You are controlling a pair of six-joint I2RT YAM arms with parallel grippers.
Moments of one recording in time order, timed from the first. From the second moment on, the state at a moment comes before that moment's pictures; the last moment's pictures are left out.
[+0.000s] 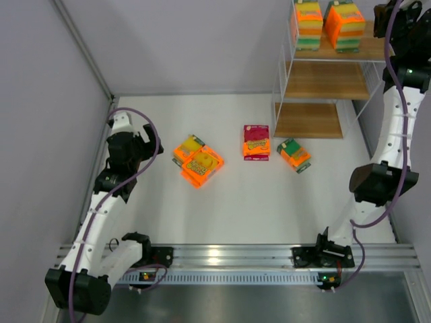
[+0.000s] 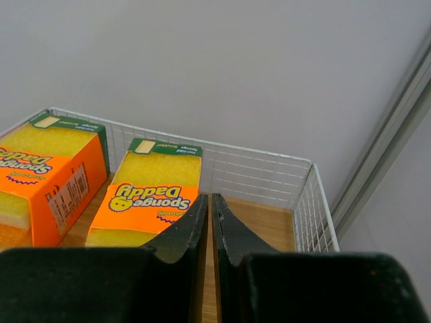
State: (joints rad) left arm -0.14 0.91 0.86 -0.32 -0.20 -0.36; right arm -0.27 1.87 2.31 -0.17 -0.41 -0.04
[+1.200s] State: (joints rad) left arm -0.14 1.03 0.88 -0.32 -0.20 -0.33; right arm -0.24 2.04 2.32 -0.19 -0.41 -0.08
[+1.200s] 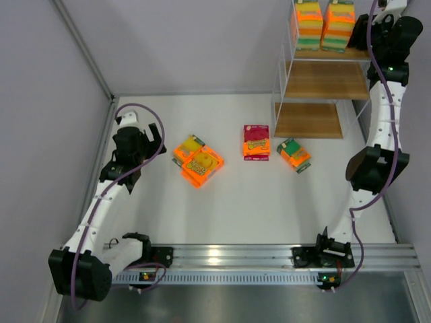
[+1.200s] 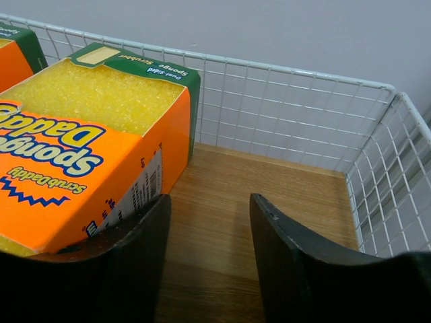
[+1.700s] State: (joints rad) left arm -0.14 1.02 0.88 -0.32 -0.20 -0.33; right arm -0.21 2.07 2.34 -0.15 -0.39 -0.09
